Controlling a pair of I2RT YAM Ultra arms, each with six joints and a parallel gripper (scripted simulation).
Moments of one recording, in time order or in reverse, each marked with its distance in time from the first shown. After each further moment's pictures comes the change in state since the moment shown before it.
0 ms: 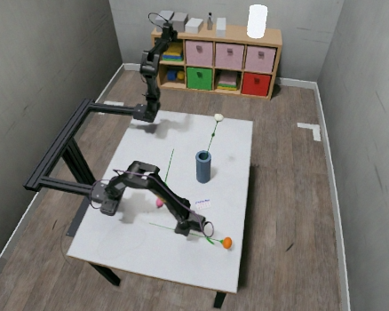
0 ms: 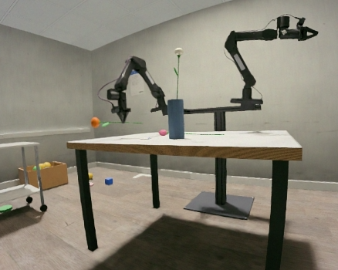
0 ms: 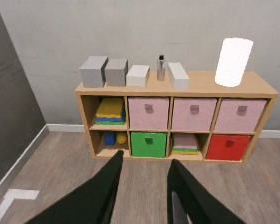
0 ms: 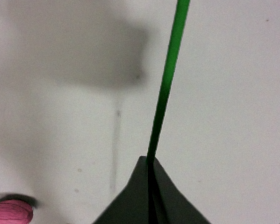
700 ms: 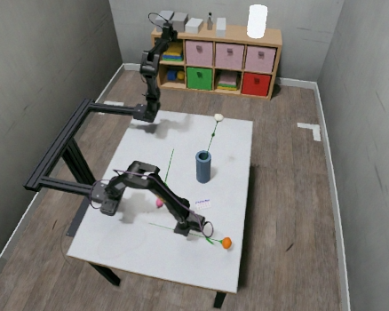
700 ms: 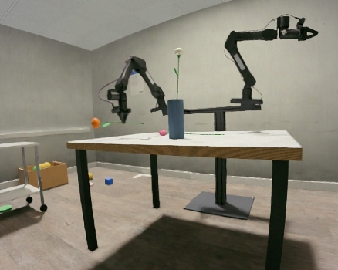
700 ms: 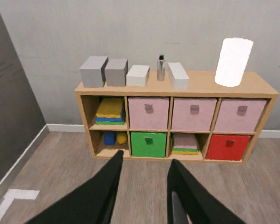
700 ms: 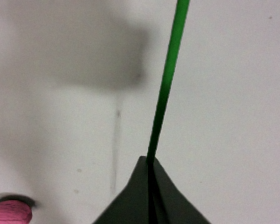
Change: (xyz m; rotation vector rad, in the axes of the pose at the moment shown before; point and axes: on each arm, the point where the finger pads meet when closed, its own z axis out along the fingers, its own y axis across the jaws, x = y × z) left arm 0.000 0.000 0.000 0.000 0.000 0.000; right arm 0.002 0.000 0.002 0.000 -0.001 0.000
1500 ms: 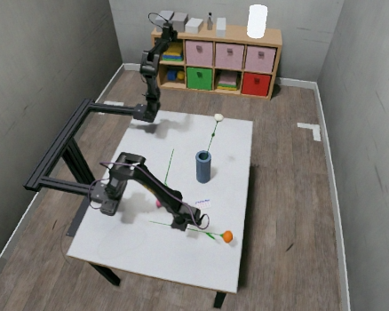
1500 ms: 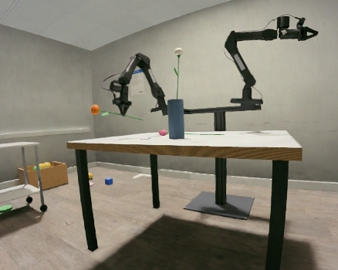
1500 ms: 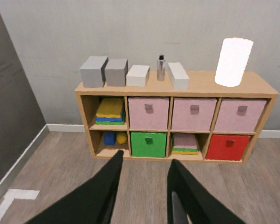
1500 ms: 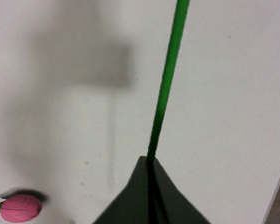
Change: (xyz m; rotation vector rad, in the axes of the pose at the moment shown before) left arm 0.000 0.000 0.000 0.000 0.000 0.000; right arm 0.000 -0.001 -0.052 0.003 -0.133 0.002
